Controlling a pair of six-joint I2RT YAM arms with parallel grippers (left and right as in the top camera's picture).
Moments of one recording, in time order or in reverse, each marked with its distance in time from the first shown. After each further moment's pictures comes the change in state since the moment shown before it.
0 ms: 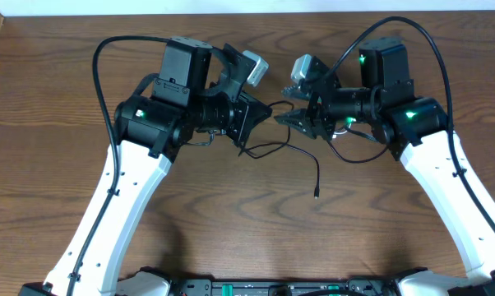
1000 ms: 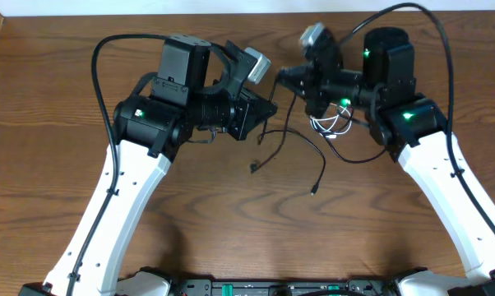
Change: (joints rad) left arm 0.002 0.000 0.007 0.033 0.061 0.000; right arm -0.002 0.000 -0.009 0.337 0.141 0.477
